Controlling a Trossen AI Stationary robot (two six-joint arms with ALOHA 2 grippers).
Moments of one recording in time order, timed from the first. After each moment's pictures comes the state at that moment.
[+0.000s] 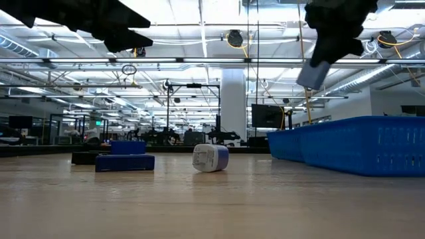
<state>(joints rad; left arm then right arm) -0.06 0.82 0.47 0.21 -0.24 0.00 -0.03 1.03 0.99 -0.94 0.27 0.71</state>
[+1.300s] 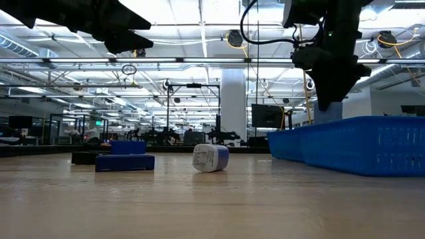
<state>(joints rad) -0.06 0.84 0.47 0.21 -0.24 -0.01 -0.05 1.37 1.00 -1.04 0.18 0.96</state>
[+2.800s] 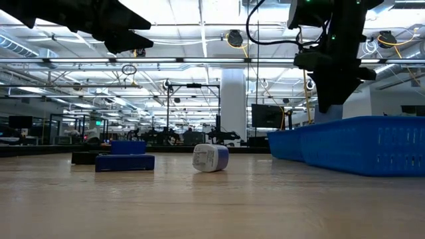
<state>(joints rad) -0.06 0.84 0.47 0.21 -0.24 -0.01 -0.05 1.32 0.94 -0.99 0.21 1.02</state>
